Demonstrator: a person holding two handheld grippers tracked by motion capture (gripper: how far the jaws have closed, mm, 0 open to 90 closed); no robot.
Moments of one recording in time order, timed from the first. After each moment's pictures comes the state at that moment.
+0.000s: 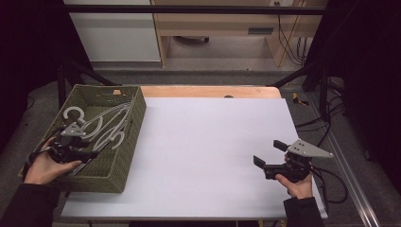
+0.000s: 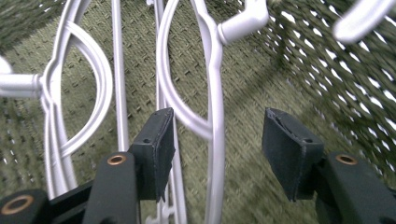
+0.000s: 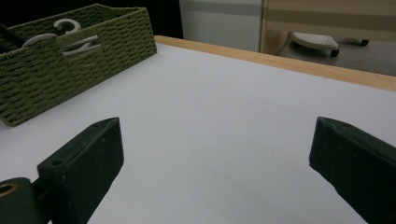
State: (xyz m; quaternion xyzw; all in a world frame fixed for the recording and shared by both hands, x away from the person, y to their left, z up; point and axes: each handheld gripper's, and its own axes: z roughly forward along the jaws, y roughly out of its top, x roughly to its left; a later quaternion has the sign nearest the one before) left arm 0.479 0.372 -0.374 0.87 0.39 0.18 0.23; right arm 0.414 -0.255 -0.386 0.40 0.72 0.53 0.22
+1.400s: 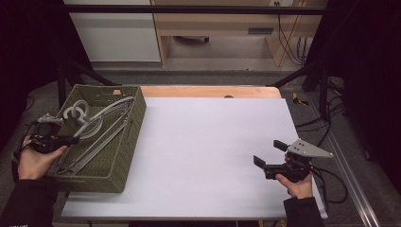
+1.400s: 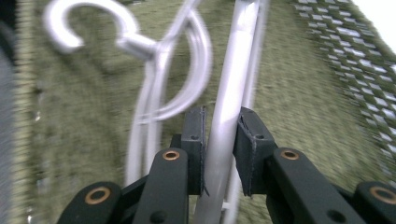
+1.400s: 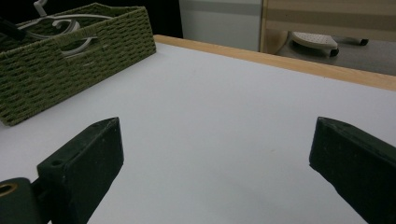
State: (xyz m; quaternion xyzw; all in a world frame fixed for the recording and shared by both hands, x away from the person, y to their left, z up) left arm 0.491 0.426 -0.360 0.77 0.54 0.23 0.24; right arm 0.415 -0.255 -0.386 0.40 0.72 0.53 0.22
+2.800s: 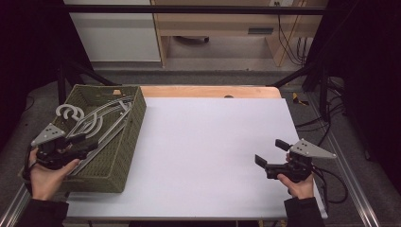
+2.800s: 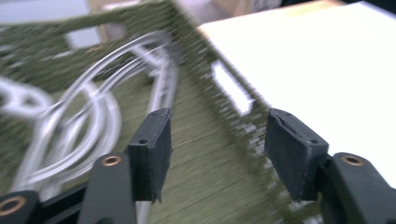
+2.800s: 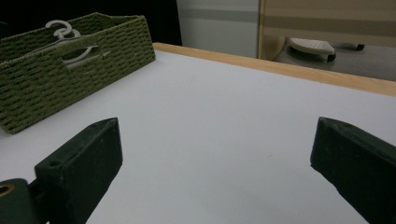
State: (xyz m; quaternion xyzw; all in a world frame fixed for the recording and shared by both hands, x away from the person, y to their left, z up) left arm 0.432 0.364 -0.352 0.74 0.44 0.25 0.44; right arm 0.412 -0.258 -0.384 0.40 0.71 0.54 0.22
